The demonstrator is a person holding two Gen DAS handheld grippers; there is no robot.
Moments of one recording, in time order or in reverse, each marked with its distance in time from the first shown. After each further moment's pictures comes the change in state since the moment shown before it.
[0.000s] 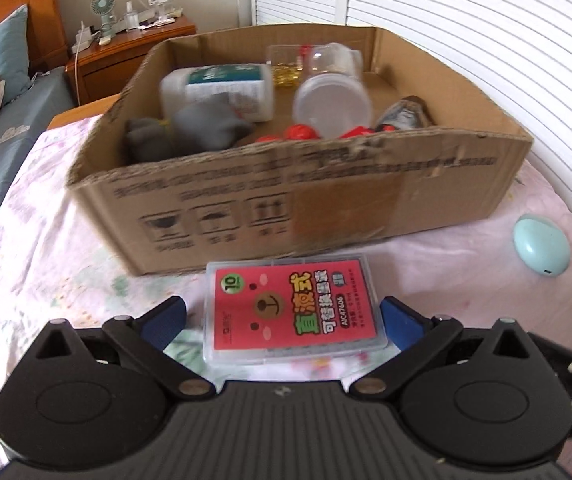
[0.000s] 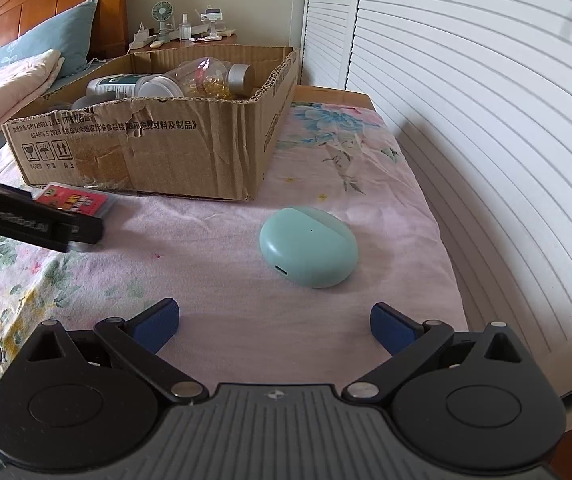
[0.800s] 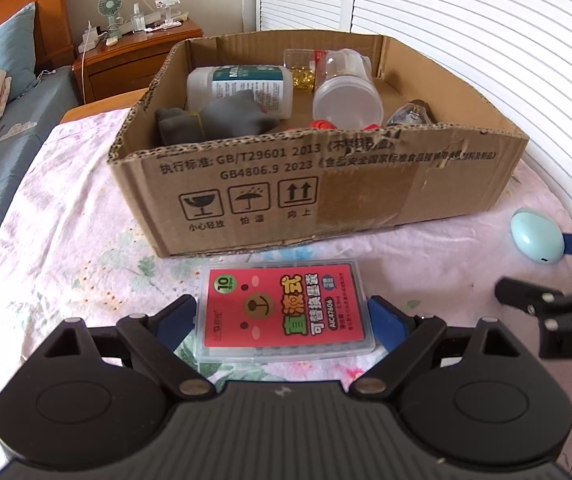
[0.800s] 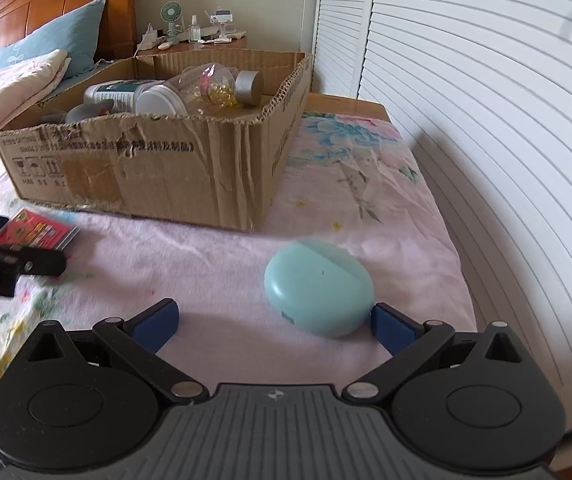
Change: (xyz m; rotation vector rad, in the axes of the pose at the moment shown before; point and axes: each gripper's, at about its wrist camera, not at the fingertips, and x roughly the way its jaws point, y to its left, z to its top) left arm -0.013 0.009 -0.011 -0.008 -0.023 -0.005; right arm 0.024 0.001 0.023 -0.021 -0.010 0.032
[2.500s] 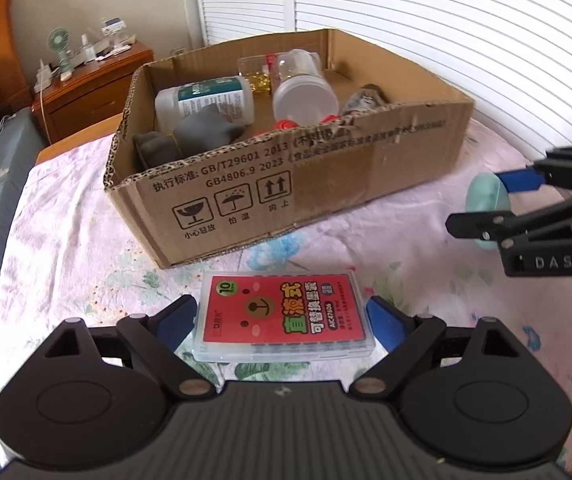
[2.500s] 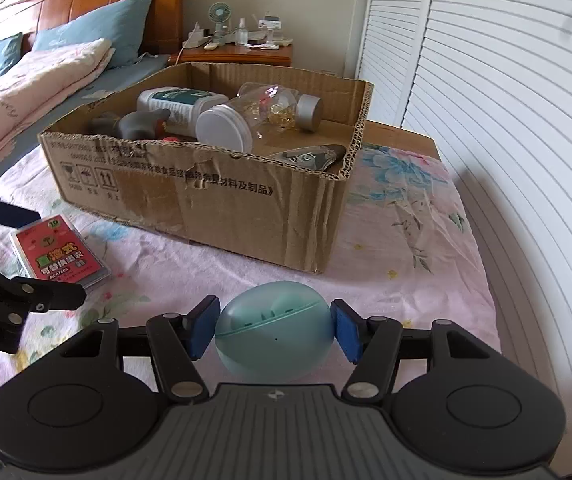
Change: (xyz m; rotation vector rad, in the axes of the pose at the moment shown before) left arm -0.016 0.006 -0.001 0.199 0.002 -0.065; right arm -0.009 0.027 0.019 -0.114 -0.012 0.078
